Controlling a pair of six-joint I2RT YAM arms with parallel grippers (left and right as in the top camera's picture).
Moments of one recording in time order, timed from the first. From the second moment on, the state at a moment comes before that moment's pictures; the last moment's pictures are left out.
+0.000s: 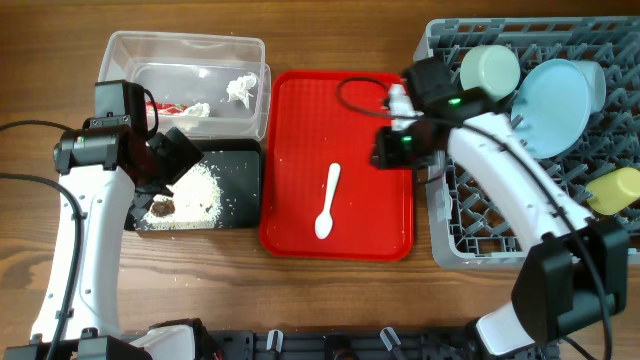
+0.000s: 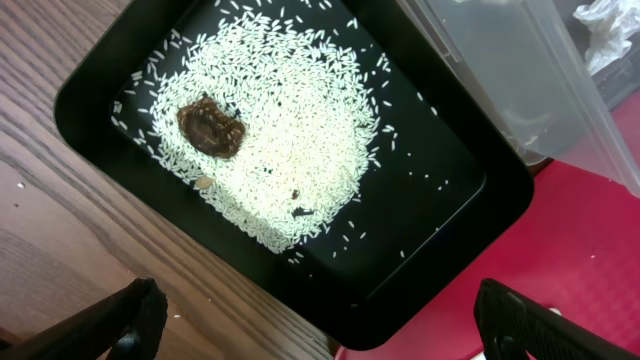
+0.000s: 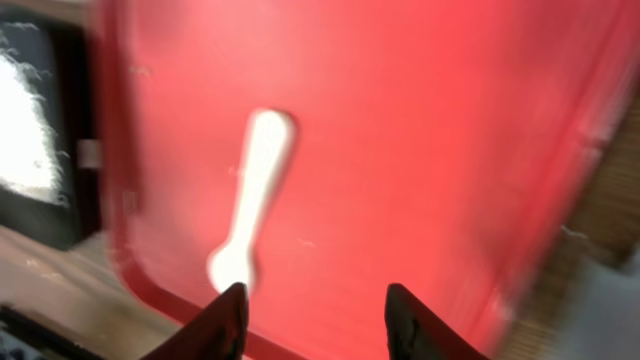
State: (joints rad) left arm 0.09 1.40 1.23 -1.16 -0.01 -0.70; right arm 0.36 1.71 1.33 -0.94 -0.31 0.27
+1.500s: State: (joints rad) left arm 0.09 1.40 1.23 -1.15 -0.01 -0.70; right arm 0.80 2.01 1.33 -0.93 -0.13 0.91
